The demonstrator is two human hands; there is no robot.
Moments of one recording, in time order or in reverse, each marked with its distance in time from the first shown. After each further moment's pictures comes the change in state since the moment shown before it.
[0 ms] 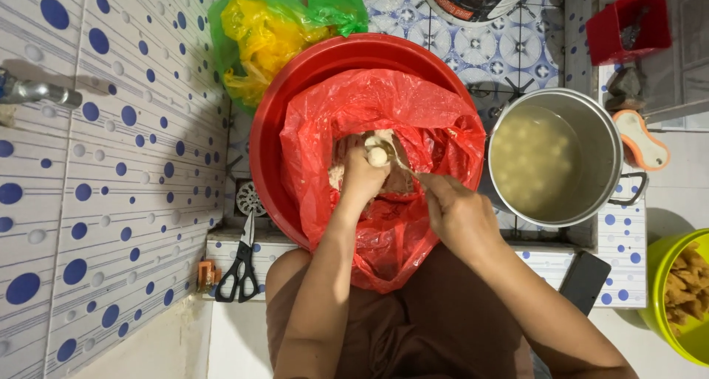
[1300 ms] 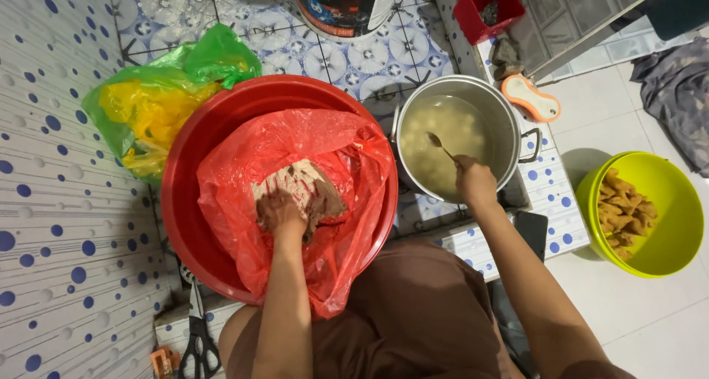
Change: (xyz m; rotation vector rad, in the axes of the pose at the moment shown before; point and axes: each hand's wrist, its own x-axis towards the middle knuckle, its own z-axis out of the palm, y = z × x) left_hand 0.104 -0.221 0.041 1.125 -0.155 -0.074; right_hand -0.049 0.303 0.070 -0.119 0.051 0.591
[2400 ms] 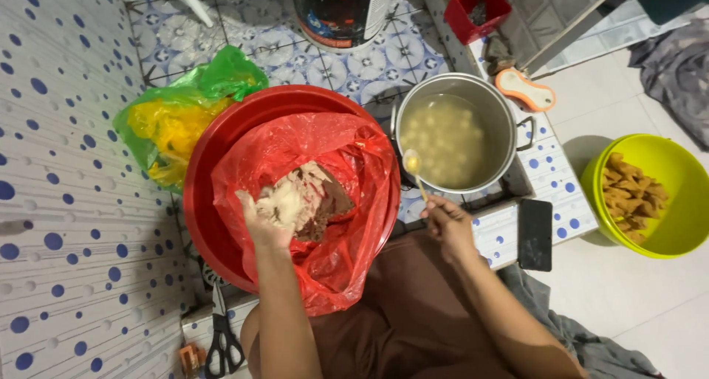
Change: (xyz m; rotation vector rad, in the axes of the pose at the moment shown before) left_hand -0.183 0.036 -0.249 -2.418 -0.307 0.113; right_hand -0.140 -0.094 -0.025 1.499 -0.012 0.485
